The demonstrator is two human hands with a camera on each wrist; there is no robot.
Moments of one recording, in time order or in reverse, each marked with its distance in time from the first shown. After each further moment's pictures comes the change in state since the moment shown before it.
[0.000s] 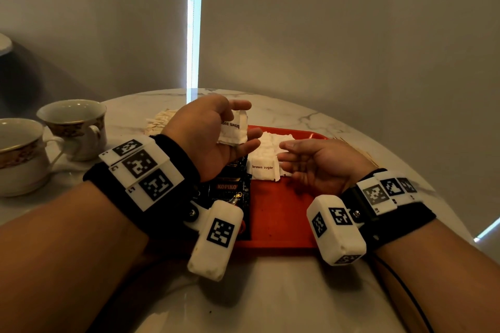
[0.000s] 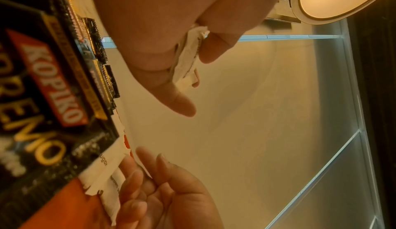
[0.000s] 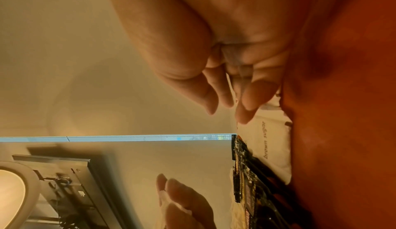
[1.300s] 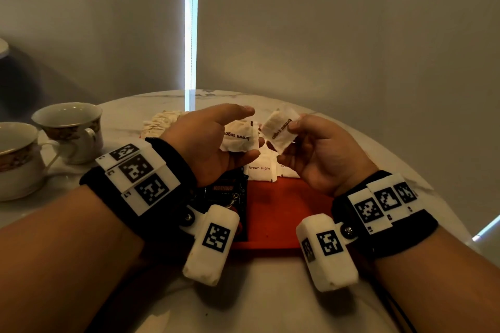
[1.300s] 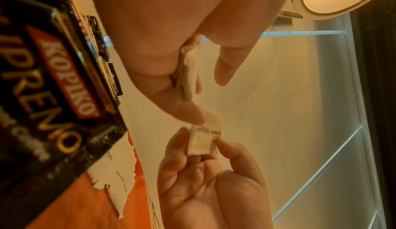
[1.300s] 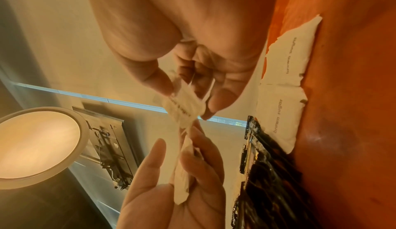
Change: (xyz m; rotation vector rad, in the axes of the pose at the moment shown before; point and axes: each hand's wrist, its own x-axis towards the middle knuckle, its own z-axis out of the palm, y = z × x) left_hand 0.002 -0.005 -0.001 0.044 -0.052 -0.073; right_hand -0.022 -0.008 0.025 0.208 -0.077 -0.318
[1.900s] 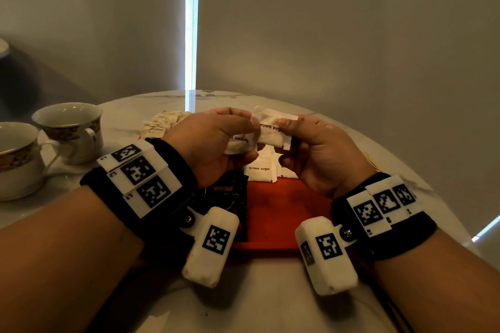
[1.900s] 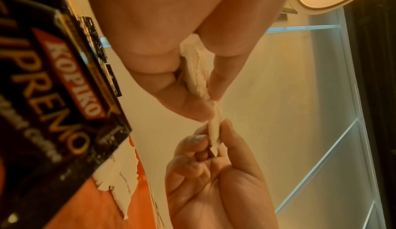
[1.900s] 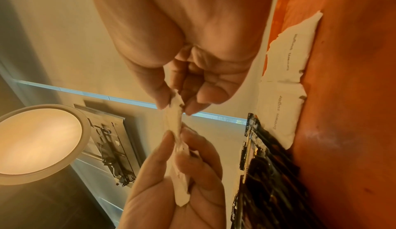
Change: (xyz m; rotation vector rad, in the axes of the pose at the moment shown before) left_hand 0.000 -0.003 0.000 0.133 -0.029 0.105; right_hand -0.002 0.002 0.004 -0.077 -0.024 -0.067
